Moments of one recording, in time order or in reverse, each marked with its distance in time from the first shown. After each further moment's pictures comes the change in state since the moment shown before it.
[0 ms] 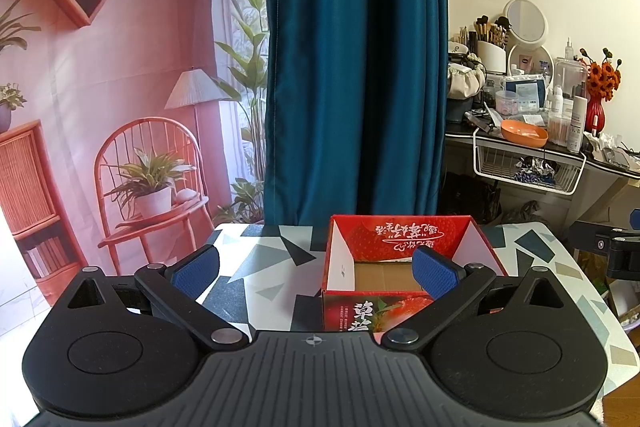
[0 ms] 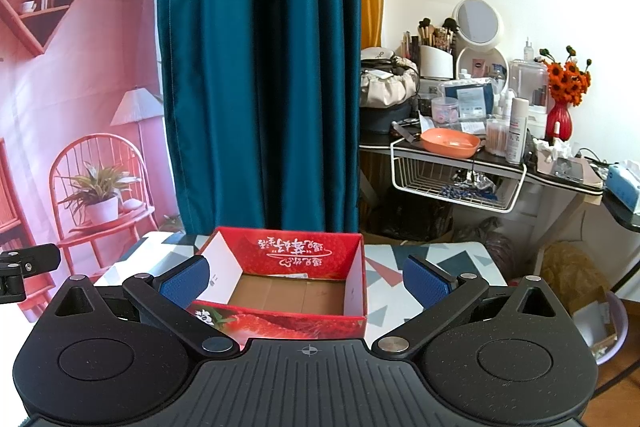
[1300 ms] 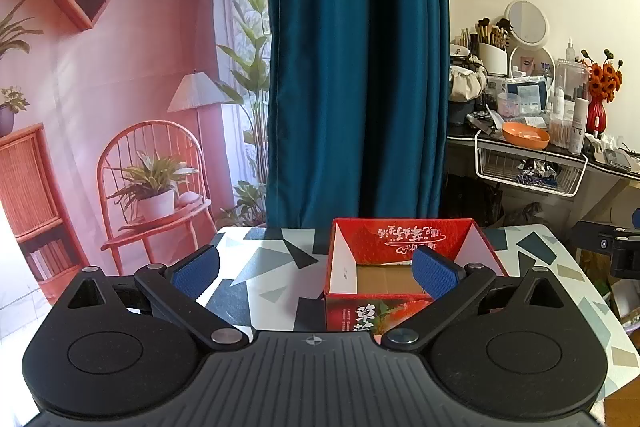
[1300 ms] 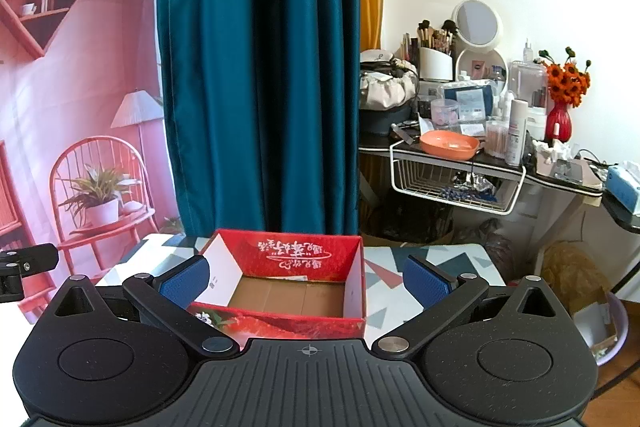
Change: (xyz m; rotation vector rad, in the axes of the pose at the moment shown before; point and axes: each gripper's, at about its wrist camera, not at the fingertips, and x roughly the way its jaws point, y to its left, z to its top) left arm -0.003 0.000 0.003 0.004 -0.003 0.011; right arm -0.001 0.000 -0.001 0.001 -0.008 0.001
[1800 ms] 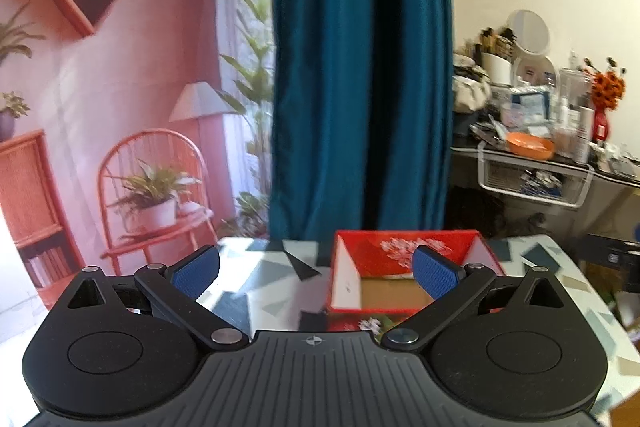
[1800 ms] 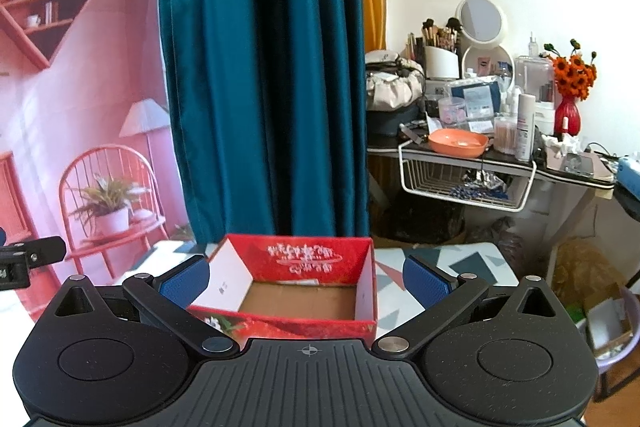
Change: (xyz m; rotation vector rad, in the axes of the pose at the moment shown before) left arm 0.014 0.001 -0.003 -0.005 -0.051 0.030; right arm 0.003 -0.010 -0.005 0.038 -0.032 0.049
